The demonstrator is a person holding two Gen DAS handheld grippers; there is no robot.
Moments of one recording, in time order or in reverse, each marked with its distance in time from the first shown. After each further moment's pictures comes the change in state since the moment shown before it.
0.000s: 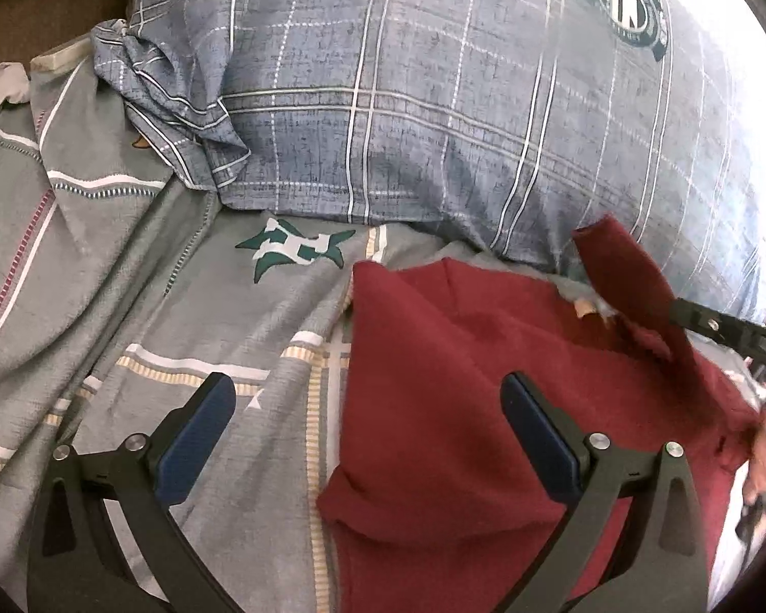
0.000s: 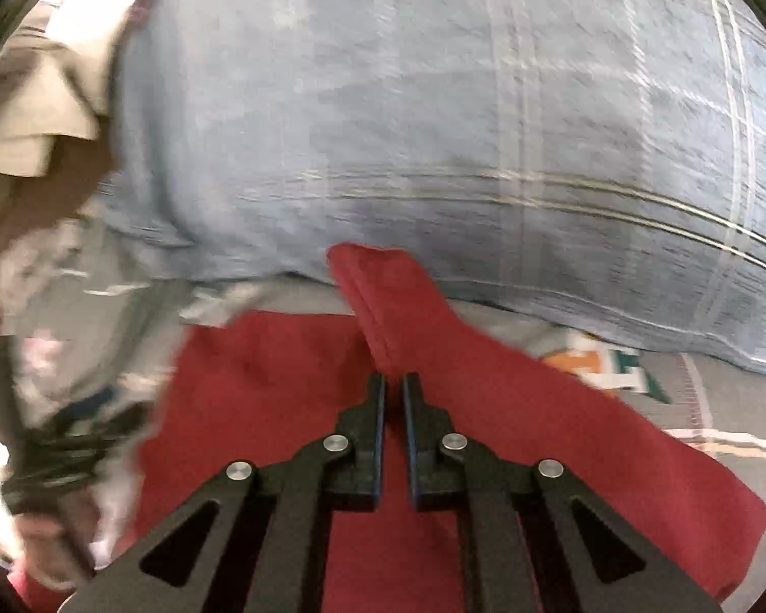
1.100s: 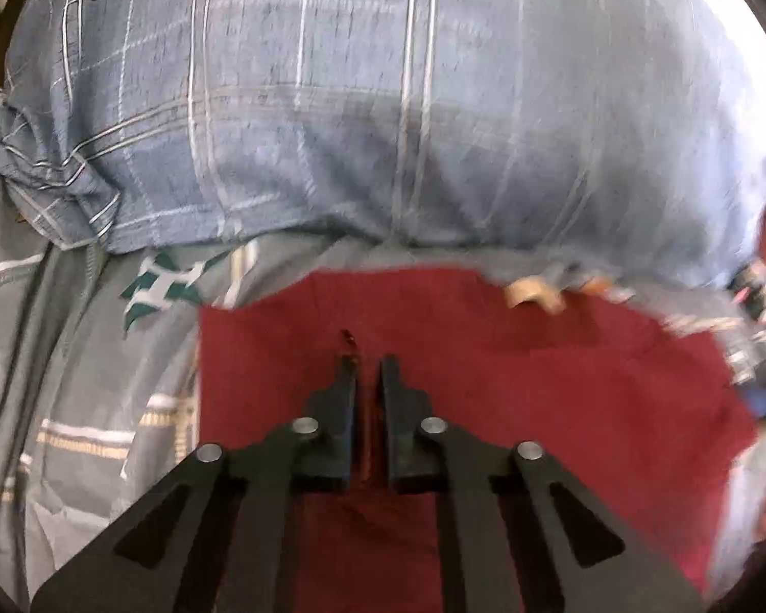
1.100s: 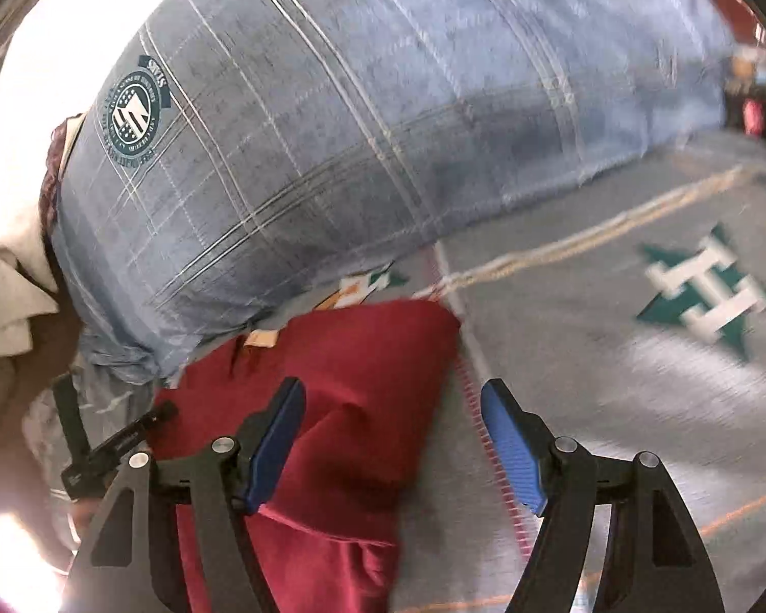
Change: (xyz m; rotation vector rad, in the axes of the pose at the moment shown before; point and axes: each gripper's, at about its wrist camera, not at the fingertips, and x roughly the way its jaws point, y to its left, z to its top) left arm 0.031 -0.076 0.019 0.175 0.087 -0.095; right arm -0.115 -0.143 -0.101 0.497 -0.137 -0.060
